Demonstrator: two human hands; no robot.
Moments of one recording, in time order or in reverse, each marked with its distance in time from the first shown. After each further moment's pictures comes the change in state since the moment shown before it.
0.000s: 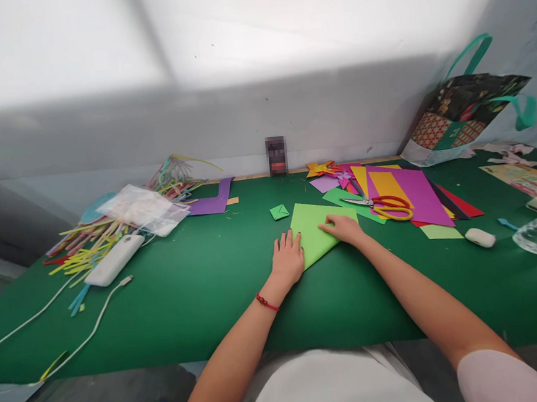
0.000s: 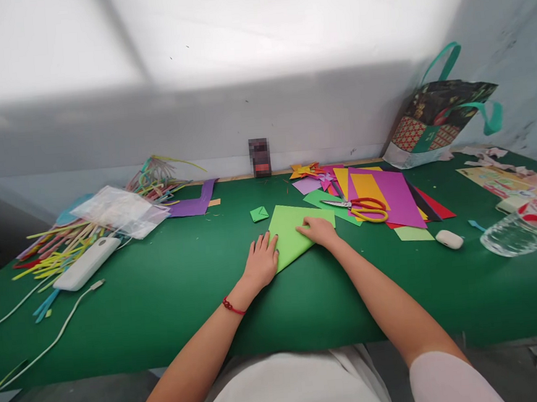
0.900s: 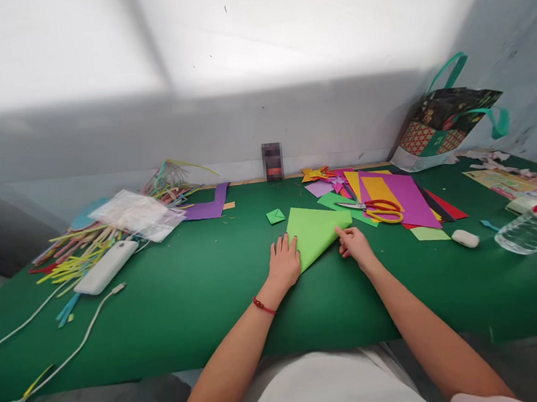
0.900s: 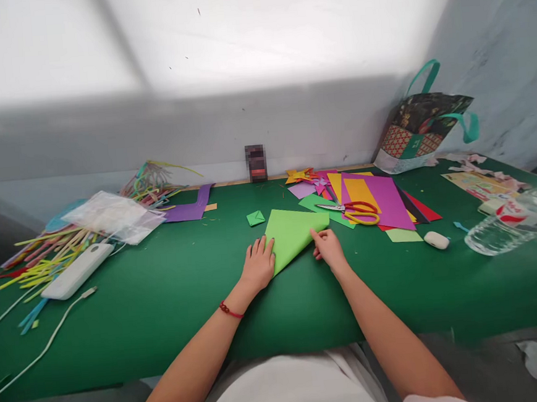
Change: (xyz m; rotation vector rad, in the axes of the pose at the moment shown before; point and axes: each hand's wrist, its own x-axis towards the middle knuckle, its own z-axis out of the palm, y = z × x) left_hand 0.001 -0.001 0.001 -0.004 0.012 0.003; right_hand -0.052 0.006 0.012 1.007 0.277 0.415
